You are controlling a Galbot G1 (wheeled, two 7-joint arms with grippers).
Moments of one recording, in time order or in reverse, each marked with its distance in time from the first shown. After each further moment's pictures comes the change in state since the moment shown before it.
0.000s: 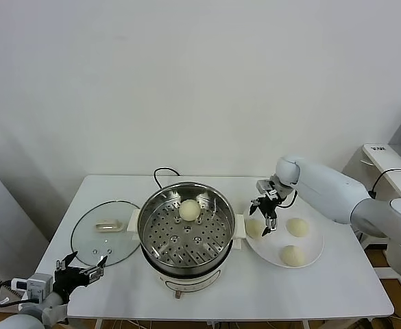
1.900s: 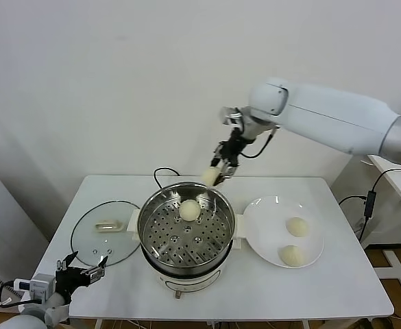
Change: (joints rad) left arm -0.009 -0.013 0.014 0.003 0.036 0.001 -0.006; right arm 0.608 0.105 -0.355 0.433 0.714 -0.454 0.104
